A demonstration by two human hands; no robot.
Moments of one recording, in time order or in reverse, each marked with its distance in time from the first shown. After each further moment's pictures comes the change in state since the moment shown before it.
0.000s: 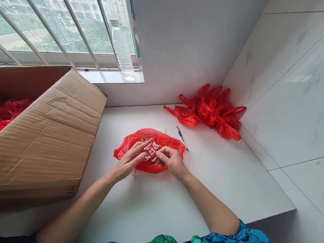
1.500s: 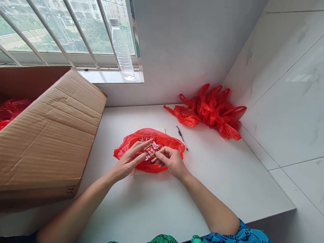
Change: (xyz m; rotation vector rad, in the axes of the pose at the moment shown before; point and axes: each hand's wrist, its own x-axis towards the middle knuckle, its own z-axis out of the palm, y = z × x) left_hand 0.000 -0.002 -0.001 0.046 -0.001 0.042; right_hand 0.000 0.002 0.000 0.021 -0.001 -0.014
